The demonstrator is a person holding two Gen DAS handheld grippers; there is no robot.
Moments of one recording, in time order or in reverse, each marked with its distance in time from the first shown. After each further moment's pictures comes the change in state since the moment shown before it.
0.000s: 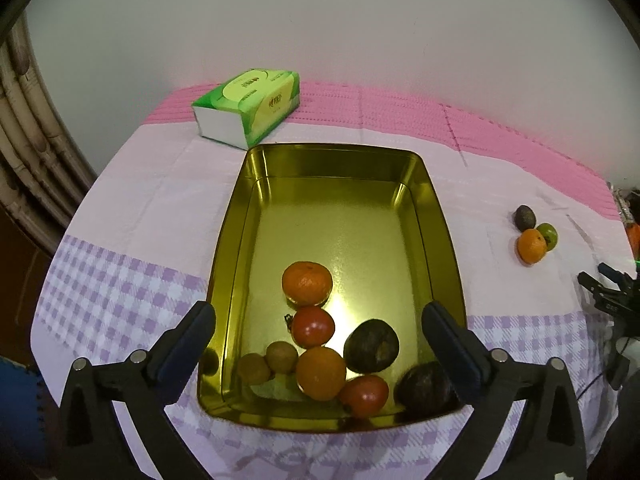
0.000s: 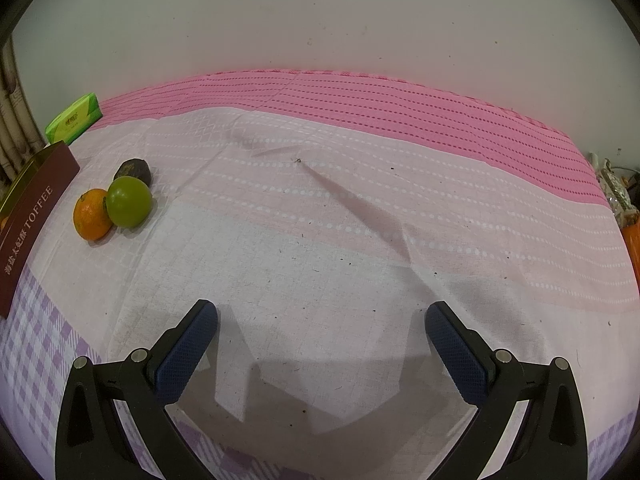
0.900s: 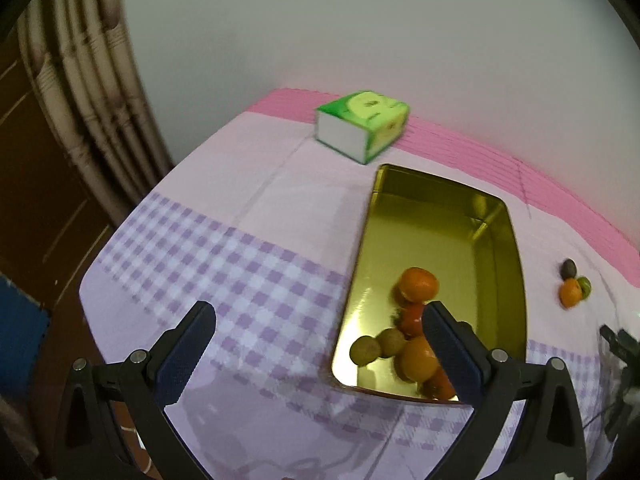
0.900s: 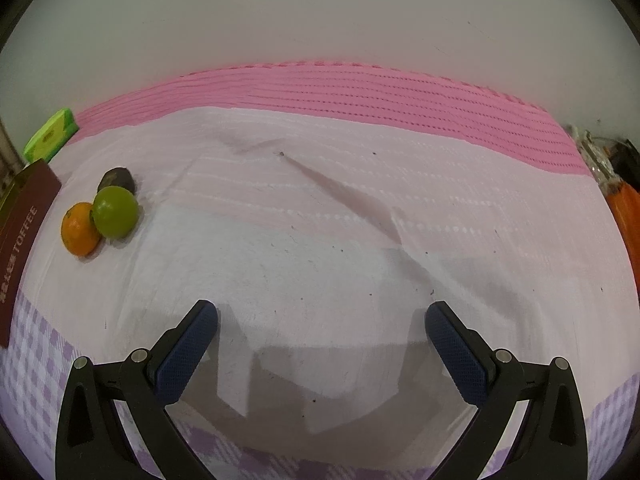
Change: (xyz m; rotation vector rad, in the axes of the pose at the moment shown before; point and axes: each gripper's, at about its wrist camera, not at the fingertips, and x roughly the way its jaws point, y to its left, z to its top) left arm -0.042 0.081 -0.023 -0.233 -0.066 0.161; right arm -0.003 0.004 -0.002 0.105 0.048 -0.073
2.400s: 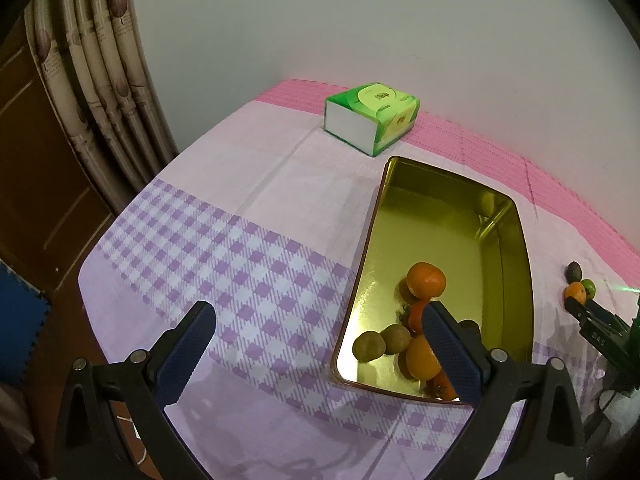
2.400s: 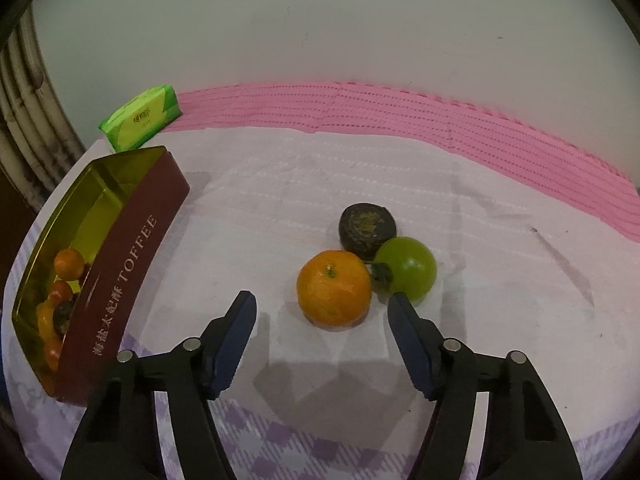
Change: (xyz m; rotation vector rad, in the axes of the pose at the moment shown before) left arm 0.004 0.001 -0.003 -0.020 0.021 0.001; right arm -0.009 0.178 0.027 -0.129 -0.033 0.180
